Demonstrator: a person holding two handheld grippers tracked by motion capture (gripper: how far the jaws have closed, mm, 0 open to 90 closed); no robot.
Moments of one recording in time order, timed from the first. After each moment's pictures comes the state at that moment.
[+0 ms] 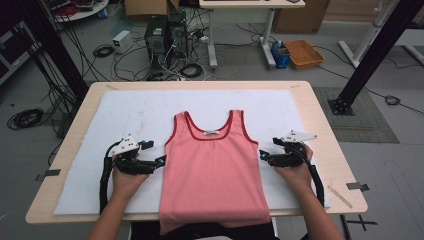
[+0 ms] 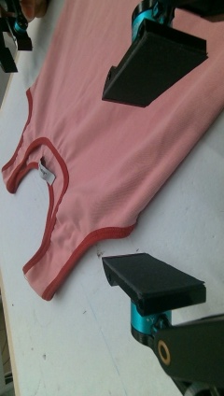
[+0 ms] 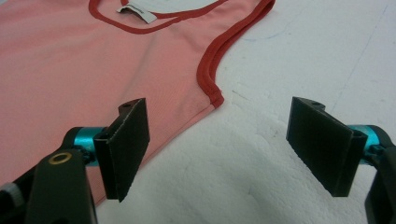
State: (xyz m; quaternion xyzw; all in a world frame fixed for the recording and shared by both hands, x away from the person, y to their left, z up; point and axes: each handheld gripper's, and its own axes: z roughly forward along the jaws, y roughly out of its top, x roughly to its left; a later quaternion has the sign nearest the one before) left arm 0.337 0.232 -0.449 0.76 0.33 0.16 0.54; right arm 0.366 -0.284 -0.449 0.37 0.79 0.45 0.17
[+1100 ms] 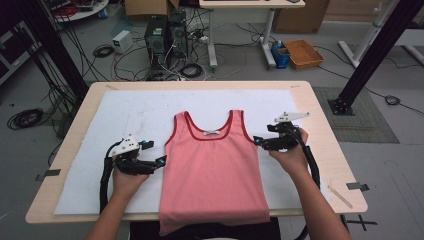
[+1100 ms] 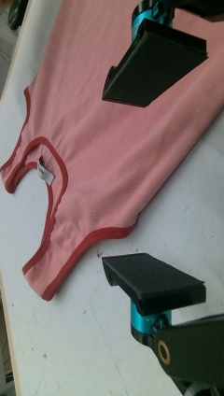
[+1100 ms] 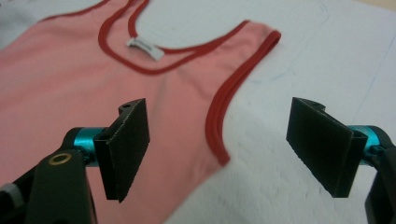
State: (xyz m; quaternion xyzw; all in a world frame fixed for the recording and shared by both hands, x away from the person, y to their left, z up) left arm 0.337 0.230 -0.449 0.76 0.33 0.16 0.53; right arm 0.399 -0.256 -0.397 0.38 0.81 0.42 0.15
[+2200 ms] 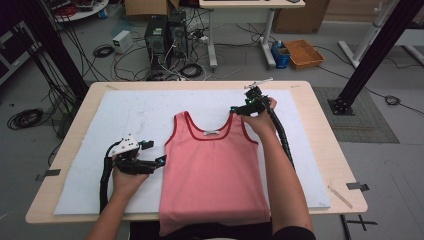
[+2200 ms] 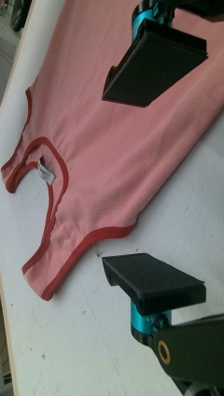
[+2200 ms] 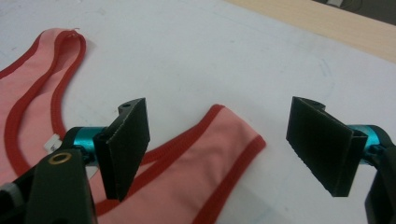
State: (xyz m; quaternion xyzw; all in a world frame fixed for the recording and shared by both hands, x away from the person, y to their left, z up) left arm 0.338 0.231 -0.449 0.76 0.33 0.16 0.54; right arm 0.526 -0.184 -0.397 0.42 0.82 0.37 0.14
